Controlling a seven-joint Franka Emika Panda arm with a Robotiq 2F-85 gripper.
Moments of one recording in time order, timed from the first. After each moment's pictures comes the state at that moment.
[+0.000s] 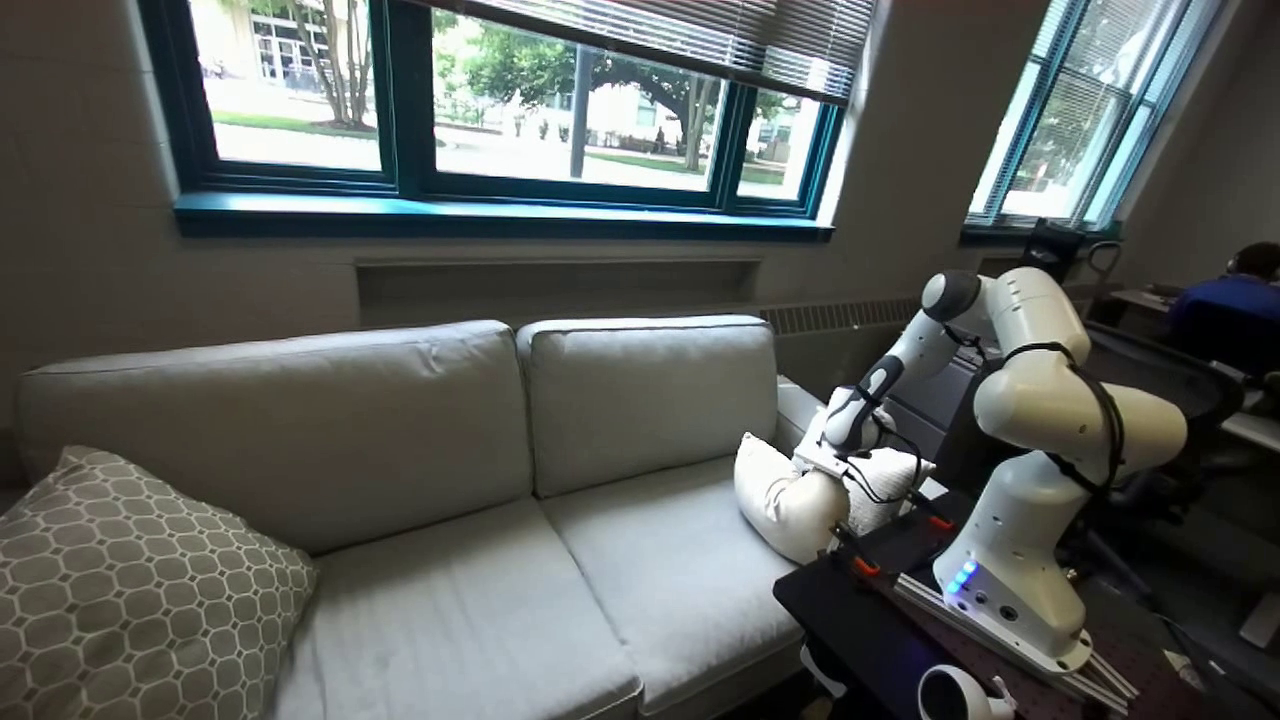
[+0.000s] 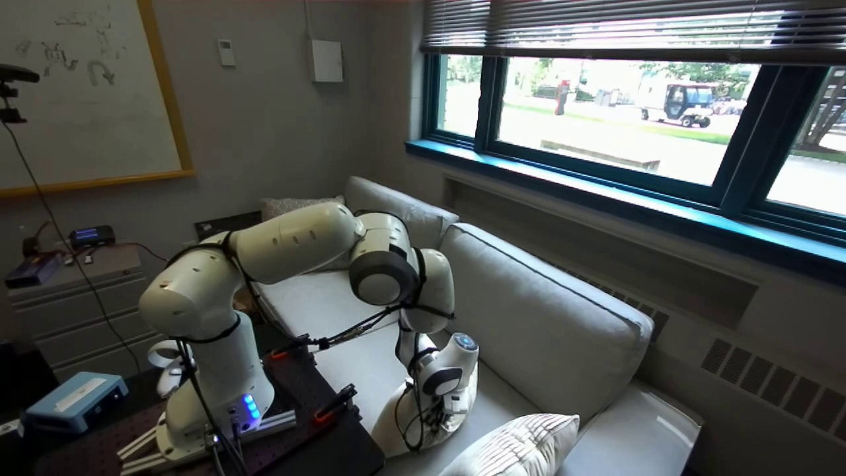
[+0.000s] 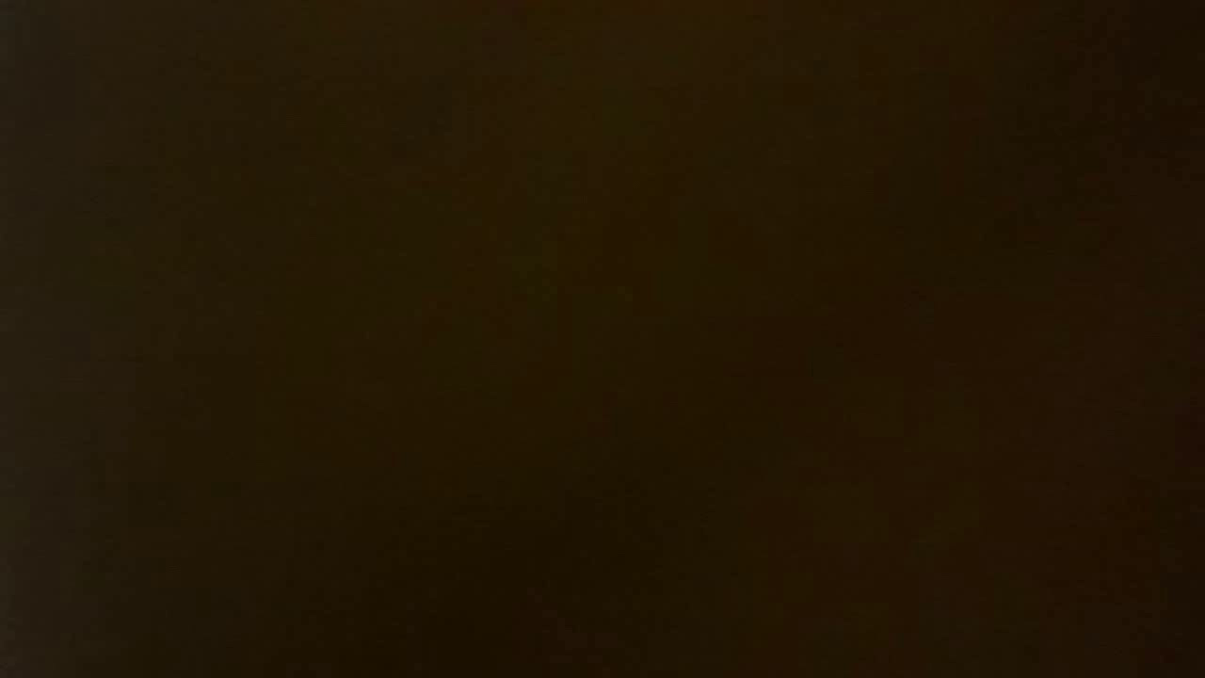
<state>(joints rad) -0.70 1.14 0.15 -1.89 -0.48 2.84 1.29</state>
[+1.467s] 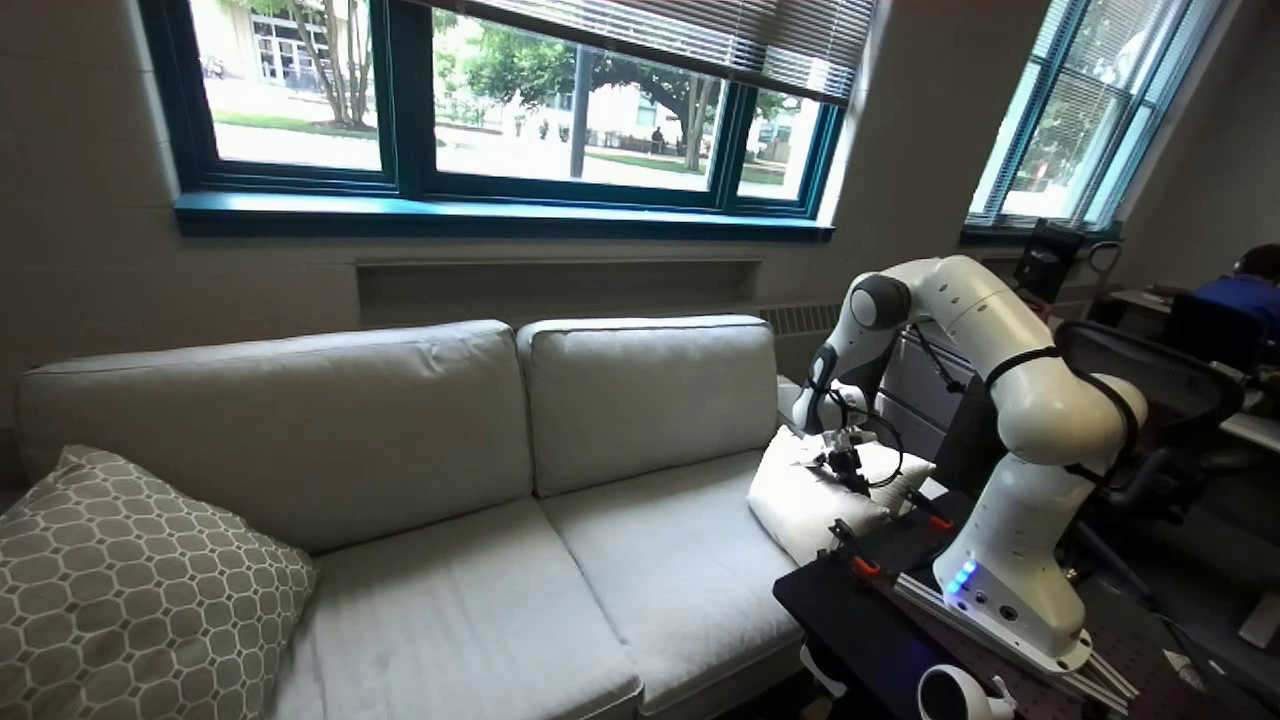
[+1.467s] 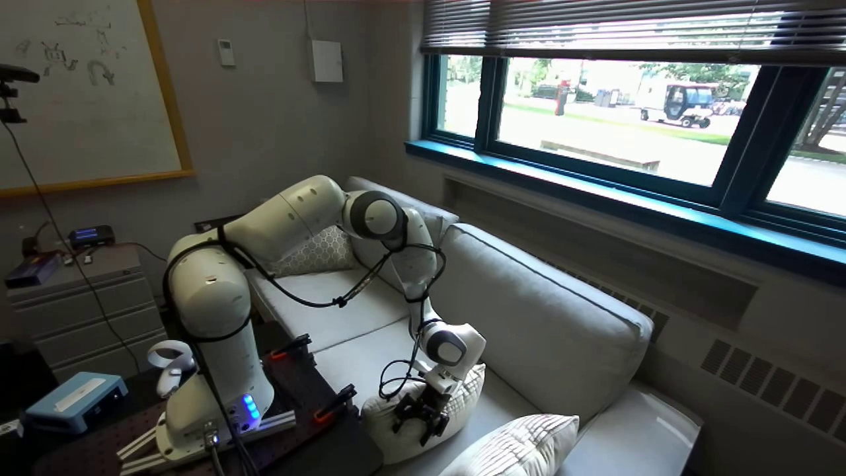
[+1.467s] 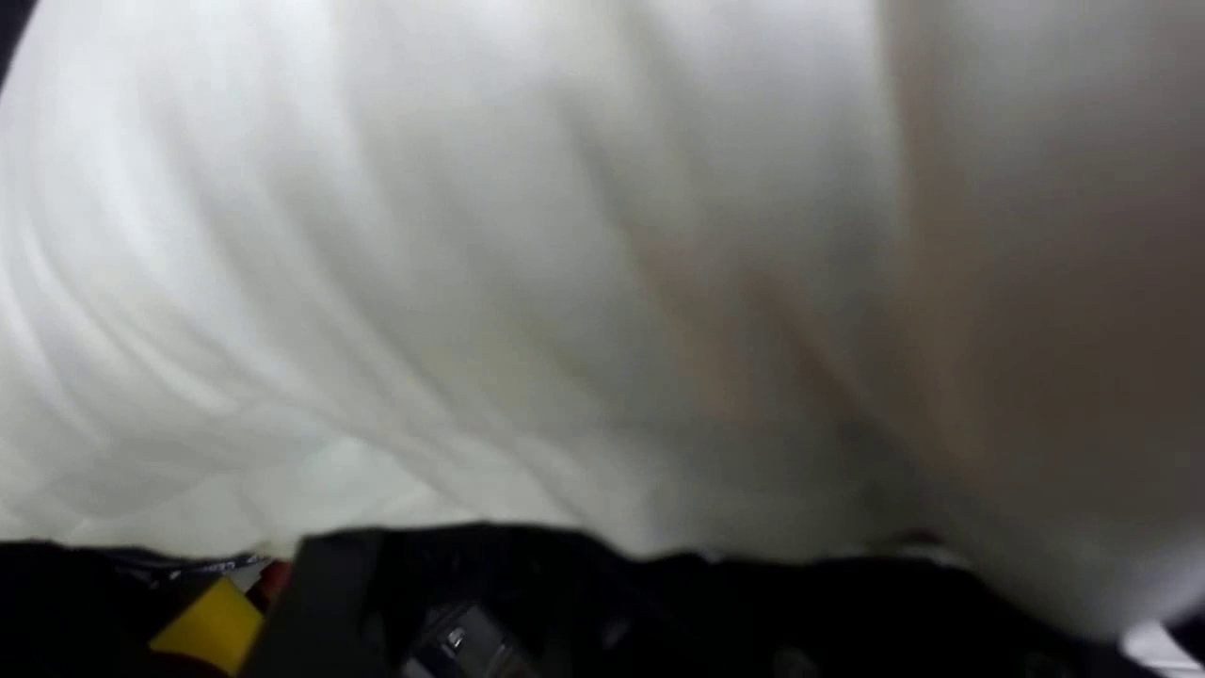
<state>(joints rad) -0.05 1.10 -0.36 -1.86 0.14 2.22 1.69</state>
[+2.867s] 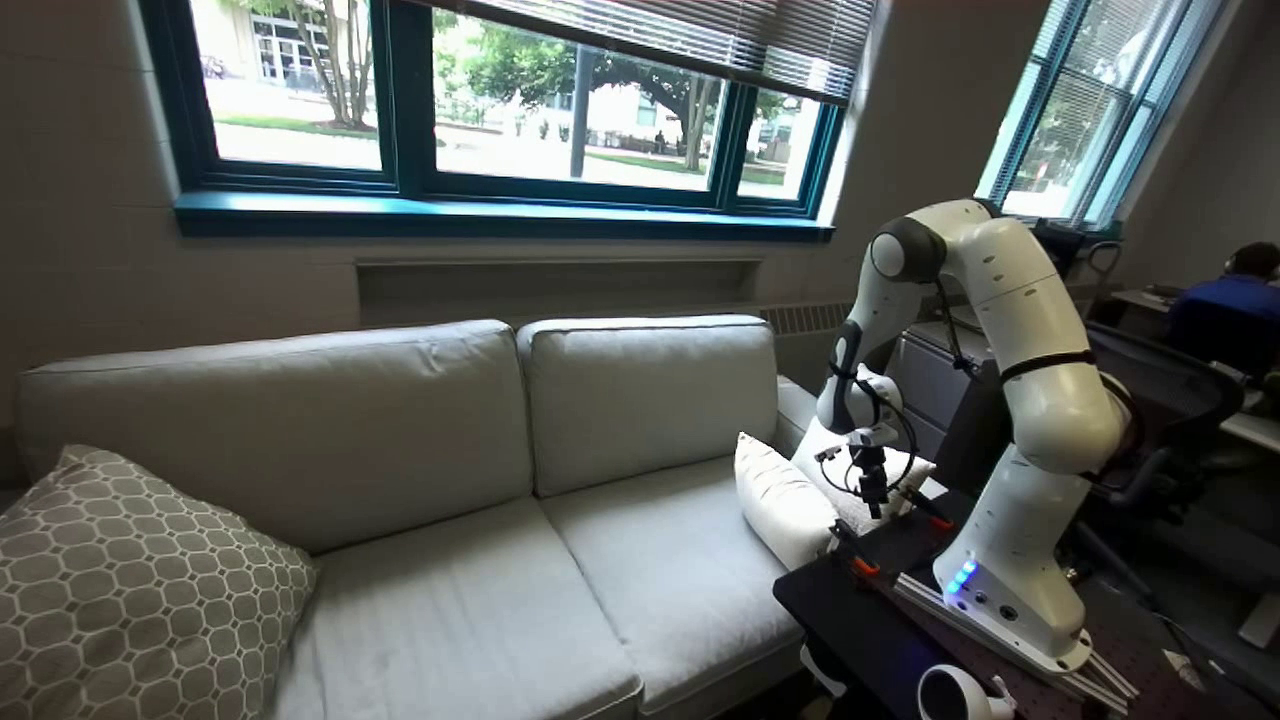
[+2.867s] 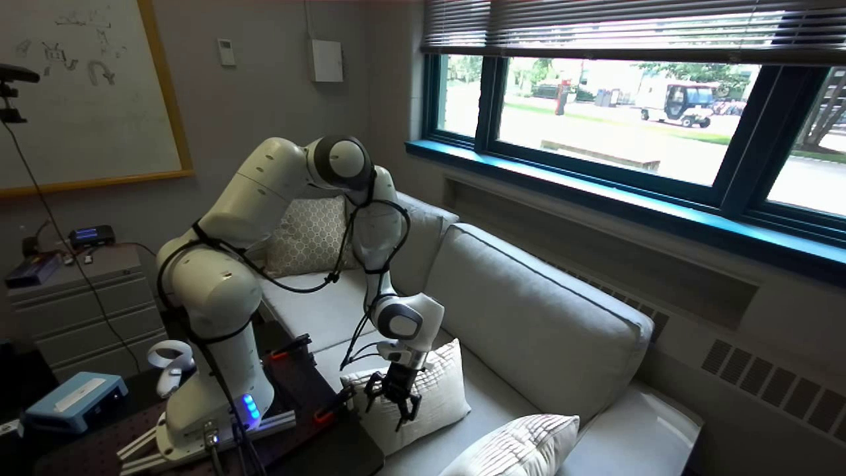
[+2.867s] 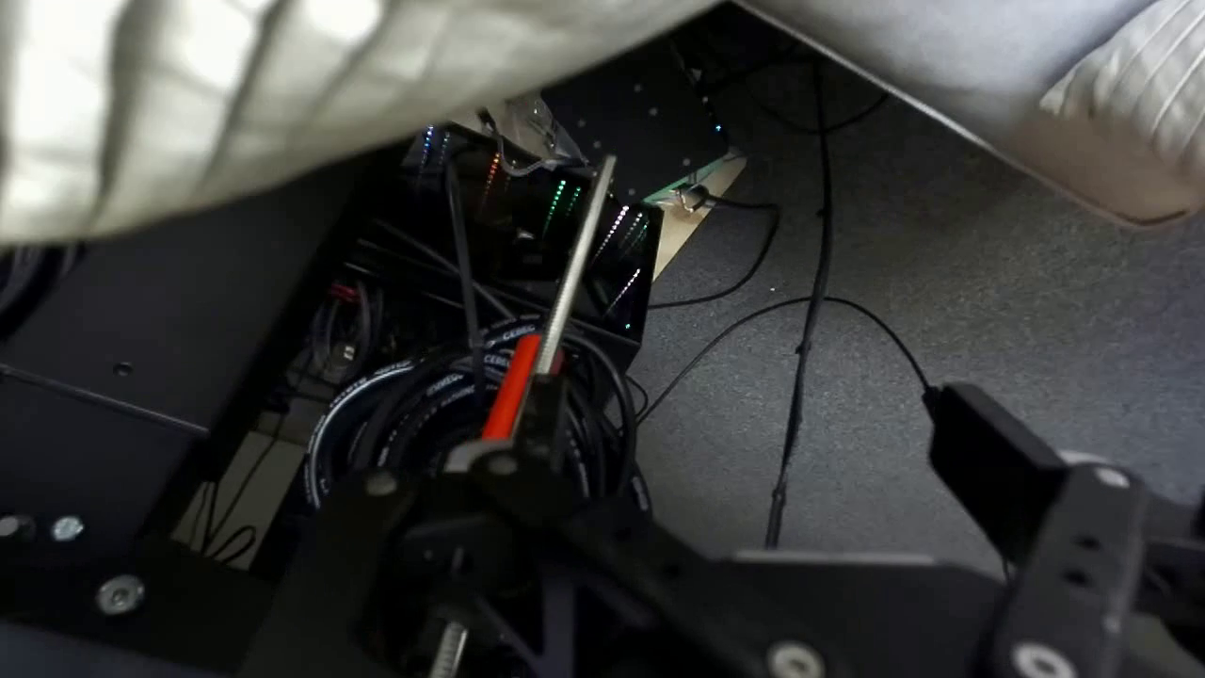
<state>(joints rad) 0.18 0.74 -0.46 -2.42 0.14 2.58 2.31</state>
